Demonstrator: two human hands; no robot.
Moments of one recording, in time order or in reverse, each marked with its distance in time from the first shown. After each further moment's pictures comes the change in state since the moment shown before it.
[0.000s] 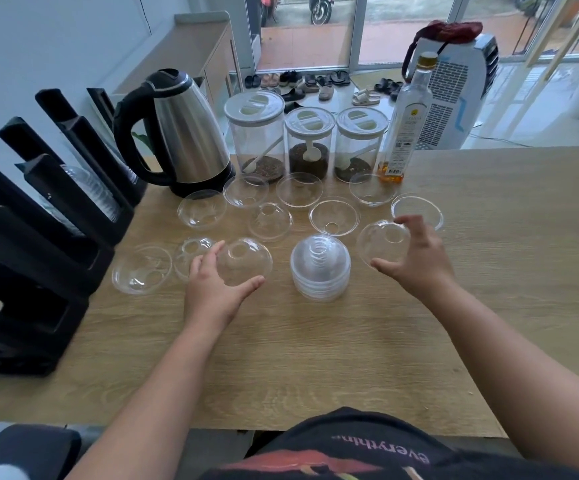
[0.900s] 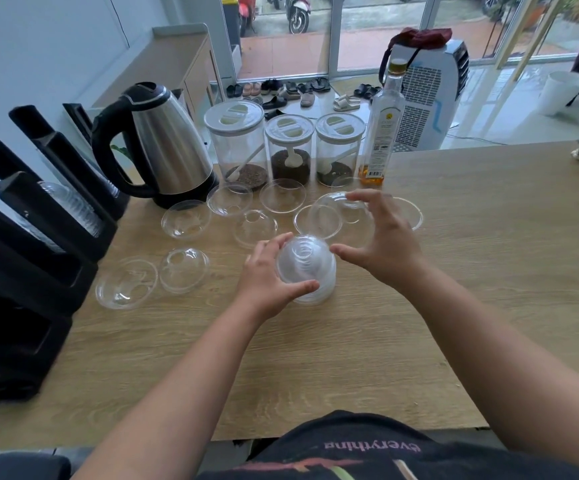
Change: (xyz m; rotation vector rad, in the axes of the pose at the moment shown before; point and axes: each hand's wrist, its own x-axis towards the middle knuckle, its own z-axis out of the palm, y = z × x) left_hand -0.002 0.061 0.051 -0.026 -0.327 0.281; right_hand -0.005 -0.054 -0.022 0.172 0.037 -0.292
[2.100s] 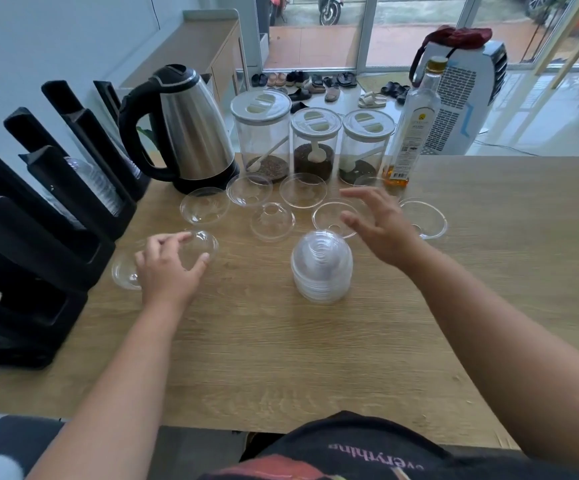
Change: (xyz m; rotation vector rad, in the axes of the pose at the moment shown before) left_hand -0.016 -0.097 -0.093 0.339 0.499 -0.254; right_hand 0.045 0.017 0.026 0.015 -0.211 0.010
